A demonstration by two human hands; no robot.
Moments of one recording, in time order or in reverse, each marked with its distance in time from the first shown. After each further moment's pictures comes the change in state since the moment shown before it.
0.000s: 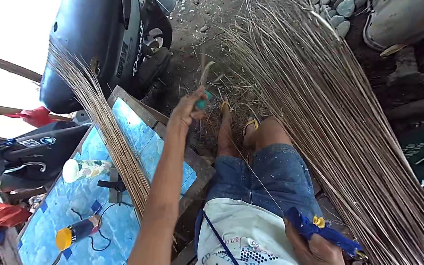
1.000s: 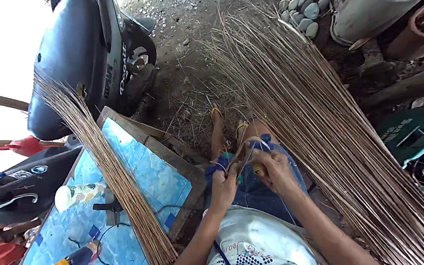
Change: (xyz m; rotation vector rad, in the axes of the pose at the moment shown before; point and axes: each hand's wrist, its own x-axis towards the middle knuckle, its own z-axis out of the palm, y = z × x) left_hand -0.146 -0.120 0.143 0.089 0.233 0.102; right_hand 0.140 0.010 0.041 1.078 -0.154 0.631
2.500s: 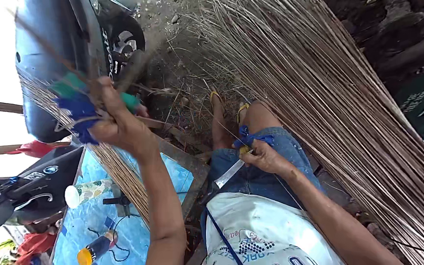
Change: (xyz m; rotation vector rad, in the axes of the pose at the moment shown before) left_hand 0.094 0.153 -0.067 0.284 0.531 0.905; right_hand 0.041 0.047 -0.026 -0.347 -0.409 -0.060
